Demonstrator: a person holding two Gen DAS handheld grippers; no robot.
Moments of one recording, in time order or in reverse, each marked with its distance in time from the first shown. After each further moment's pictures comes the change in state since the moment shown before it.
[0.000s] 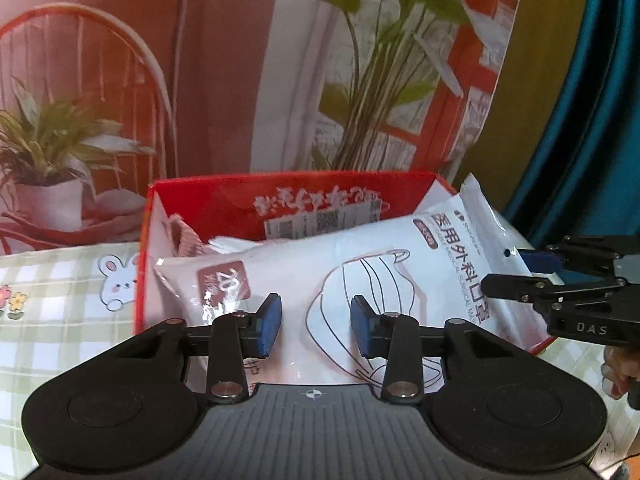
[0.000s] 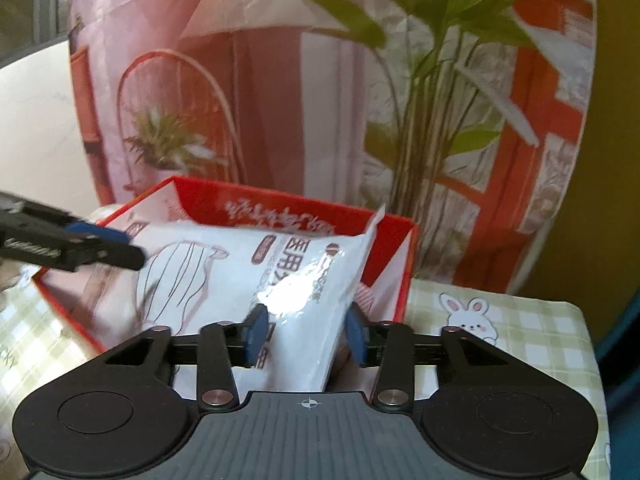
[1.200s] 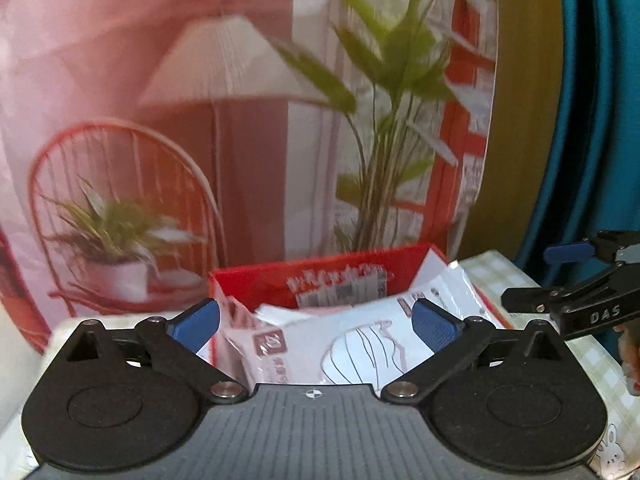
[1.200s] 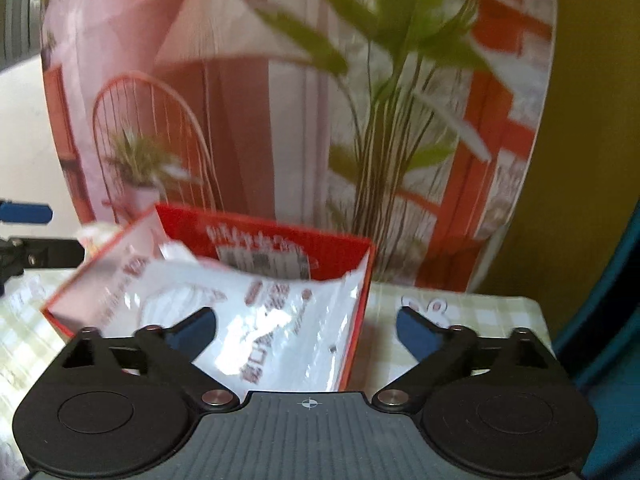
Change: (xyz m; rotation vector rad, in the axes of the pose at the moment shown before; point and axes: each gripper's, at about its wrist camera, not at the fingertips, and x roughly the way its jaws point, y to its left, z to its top) left arm -0.113 -0.040 0.005 0.088 -0.255 0.174; right arm -0.056 0.003 0.032 0.063 -0.011 -0.091
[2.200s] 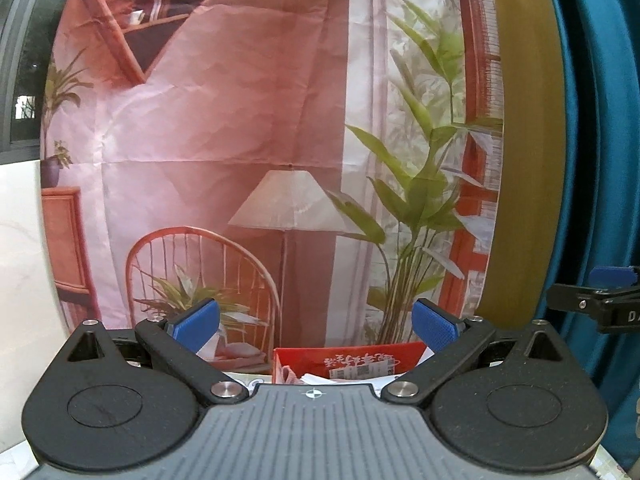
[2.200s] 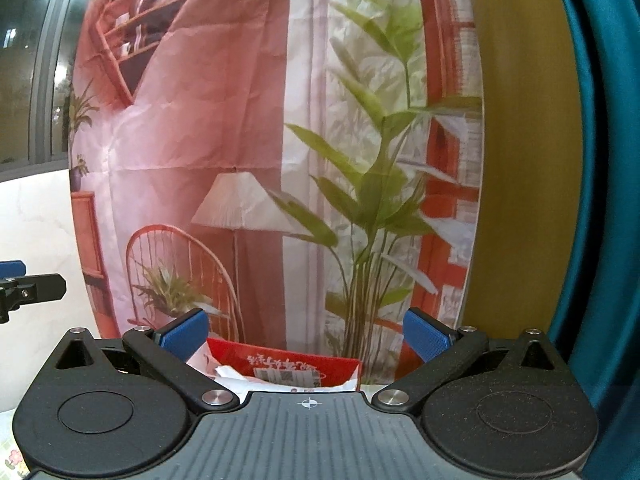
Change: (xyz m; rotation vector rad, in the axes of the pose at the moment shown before) left arm -0.186 -0.020 0.029 -0.092 -0.261 0.154; right arm -0.204 0.038 0.028 0.038 -0.348 -0.055
